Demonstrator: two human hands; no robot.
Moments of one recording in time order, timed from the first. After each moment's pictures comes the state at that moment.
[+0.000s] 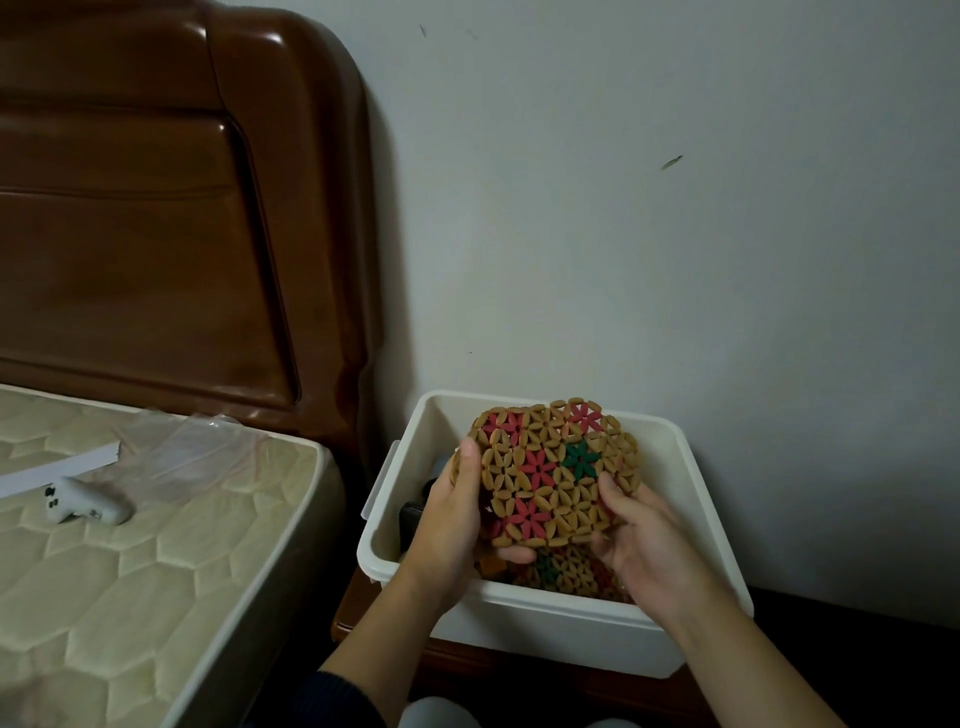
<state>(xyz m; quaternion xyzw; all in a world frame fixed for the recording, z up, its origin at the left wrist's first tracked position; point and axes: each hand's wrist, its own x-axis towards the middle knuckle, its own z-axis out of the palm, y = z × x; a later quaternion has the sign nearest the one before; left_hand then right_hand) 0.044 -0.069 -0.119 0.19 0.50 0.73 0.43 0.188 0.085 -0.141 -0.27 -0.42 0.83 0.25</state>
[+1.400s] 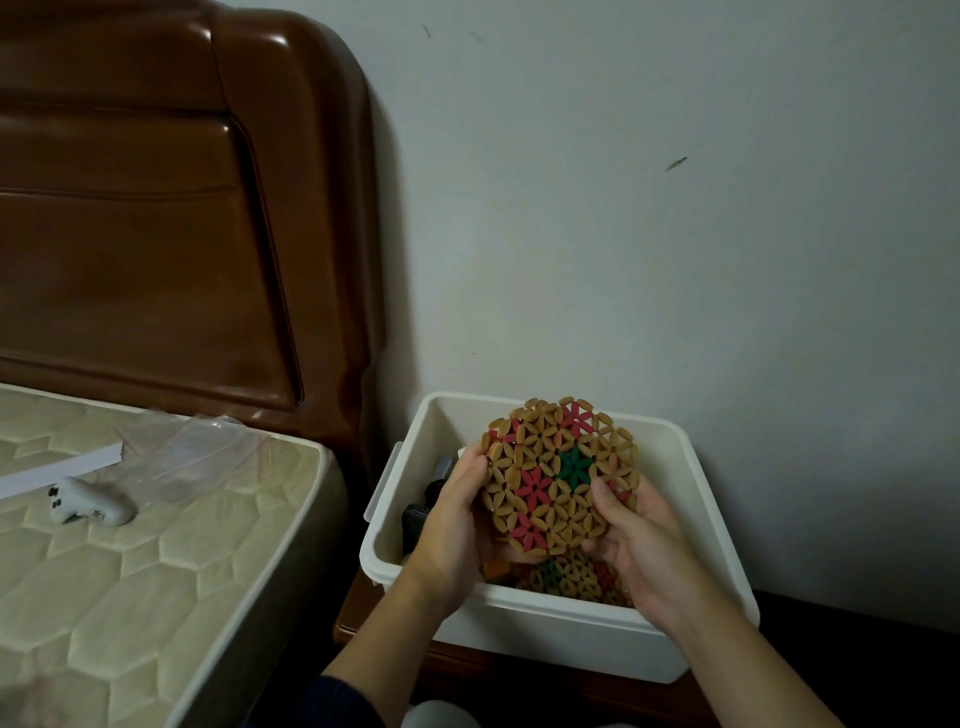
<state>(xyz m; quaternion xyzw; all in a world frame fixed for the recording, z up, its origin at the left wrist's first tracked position) 0.038 -0.066 -0.129 0.24 0.45 0.74 0.44 0.186 0.080 -0.140 -0.26 -0.50 0.78 0.27</state>
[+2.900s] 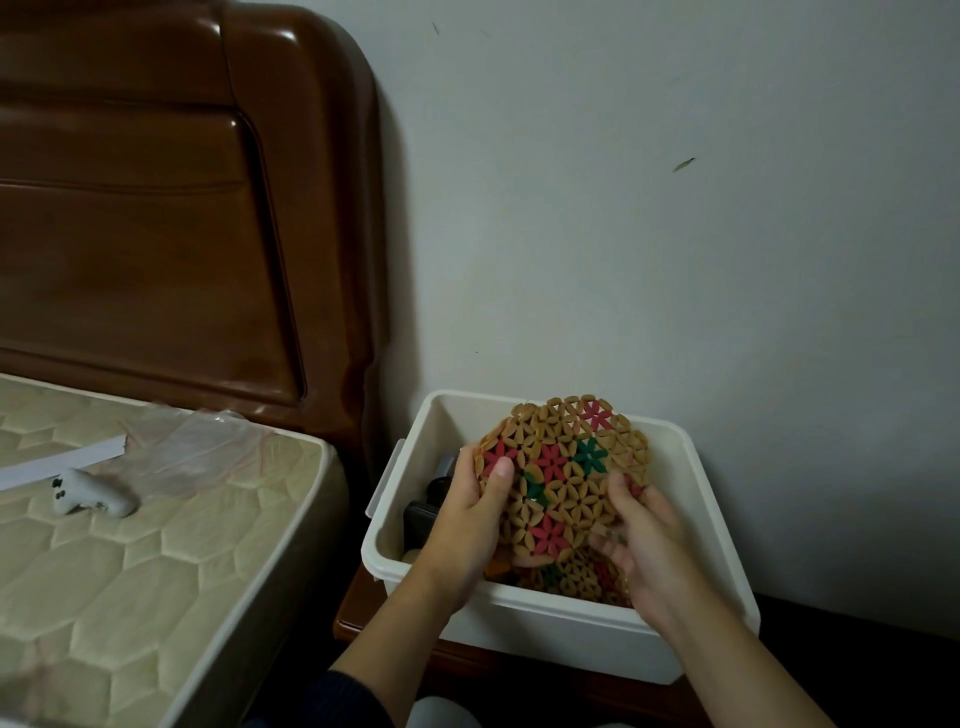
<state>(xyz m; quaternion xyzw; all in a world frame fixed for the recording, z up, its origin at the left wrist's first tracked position) 0.045 -0.066 -0.128 0.24 0.53 0.72 0.38 0.177 0.089 -0.154 -0.36 -0.46 0.75 0.31</state>
